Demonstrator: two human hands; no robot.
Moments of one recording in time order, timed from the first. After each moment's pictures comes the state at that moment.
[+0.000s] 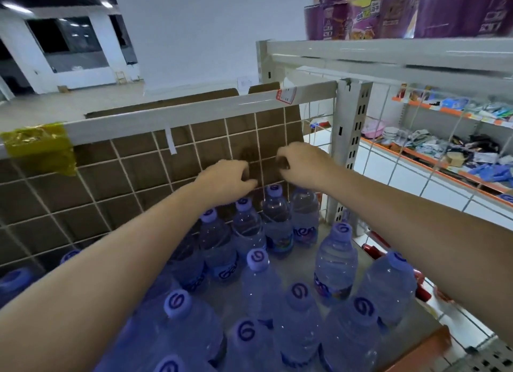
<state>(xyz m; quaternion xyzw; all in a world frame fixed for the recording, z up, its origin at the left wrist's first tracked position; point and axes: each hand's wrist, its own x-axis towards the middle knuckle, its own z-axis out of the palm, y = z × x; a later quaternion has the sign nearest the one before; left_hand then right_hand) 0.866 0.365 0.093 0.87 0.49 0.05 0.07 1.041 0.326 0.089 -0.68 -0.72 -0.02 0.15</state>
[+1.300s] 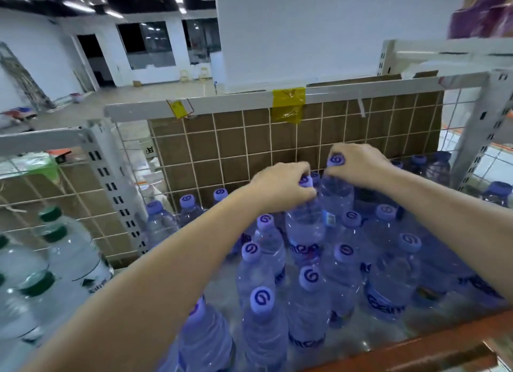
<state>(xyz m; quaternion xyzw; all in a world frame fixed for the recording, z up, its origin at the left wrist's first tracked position) 0.564 0.232 0.103 0.88 0.44 0.13 0.13 0.756 0.251 0.095 -0.71 -0.68 0.02 0.20</state>
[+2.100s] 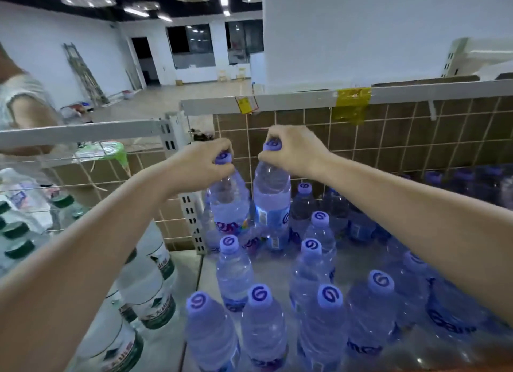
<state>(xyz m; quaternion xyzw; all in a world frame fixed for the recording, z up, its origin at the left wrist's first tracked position) 0.358 0.223 0.146 0.80 0.57 0.17 0.07 0.555 0.263 0.131 -0.50 -0.81 0.06 0.30</state>
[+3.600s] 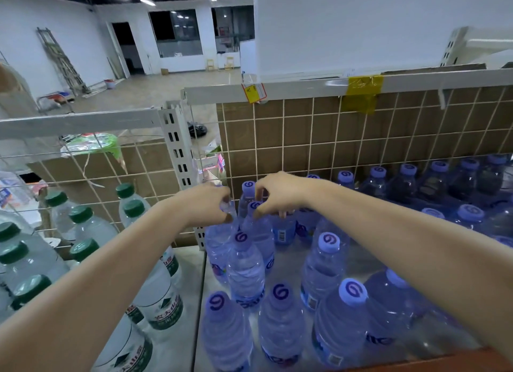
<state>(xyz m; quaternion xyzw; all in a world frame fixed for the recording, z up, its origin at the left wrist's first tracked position) 0.329 0.242 0.074 0.80 0.59 -0.07 0.05 0.516 0.269 0.072 -0.51 -0.83 0.24 0.01</state>
